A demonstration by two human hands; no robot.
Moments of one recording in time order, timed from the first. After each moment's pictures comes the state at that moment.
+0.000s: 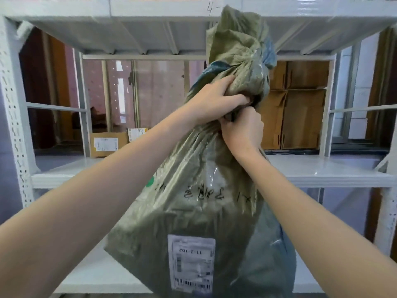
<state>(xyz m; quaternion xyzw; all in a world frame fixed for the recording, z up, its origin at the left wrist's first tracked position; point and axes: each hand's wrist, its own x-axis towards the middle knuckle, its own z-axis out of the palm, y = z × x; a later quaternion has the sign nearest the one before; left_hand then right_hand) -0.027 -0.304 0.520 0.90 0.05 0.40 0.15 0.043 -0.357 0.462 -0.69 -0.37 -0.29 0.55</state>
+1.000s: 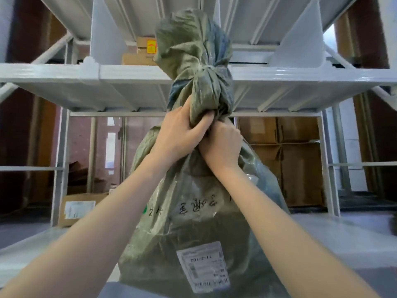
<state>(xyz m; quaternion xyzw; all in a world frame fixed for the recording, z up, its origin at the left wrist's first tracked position) 0.018 -0.200 0.588 0.76 -0.02 0.65 0.01 0.102 -0.255 0.567 -0.50 -0.41 -0.56 0.52</state>
